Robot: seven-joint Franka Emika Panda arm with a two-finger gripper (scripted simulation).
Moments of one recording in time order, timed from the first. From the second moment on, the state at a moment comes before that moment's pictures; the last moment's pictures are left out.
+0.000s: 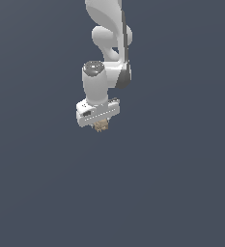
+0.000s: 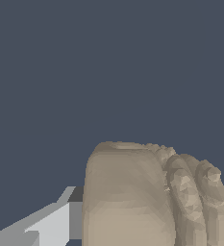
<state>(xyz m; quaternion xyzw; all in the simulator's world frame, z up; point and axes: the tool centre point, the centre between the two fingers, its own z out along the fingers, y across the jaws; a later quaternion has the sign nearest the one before) -0.087 -0.059 0.120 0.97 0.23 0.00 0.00</state>
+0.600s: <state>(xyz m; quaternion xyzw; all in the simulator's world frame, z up) -0.105 -0.036 0.242 0.97 0.23 0.00 0.00</state>
